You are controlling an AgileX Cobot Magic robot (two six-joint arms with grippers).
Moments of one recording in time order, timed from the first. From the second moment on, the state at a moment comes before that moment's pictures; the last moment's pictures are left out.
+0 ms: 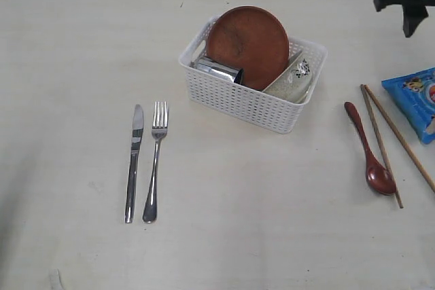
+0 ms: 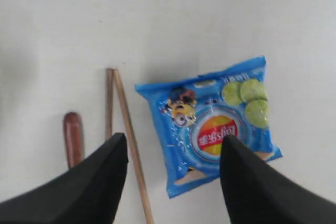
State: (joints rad) left arm -0.15 0.00 0.00 0.11 0.31 0.04; right arm 0.13 1.79 -1.46 -0.29 1.13 0.13
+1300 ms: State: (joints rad) left arm -0.15 0.00 0.00 0.11 0.31 0.04; right arm 0.45 2.17 -1.86 -0.05 1.02 -0.20
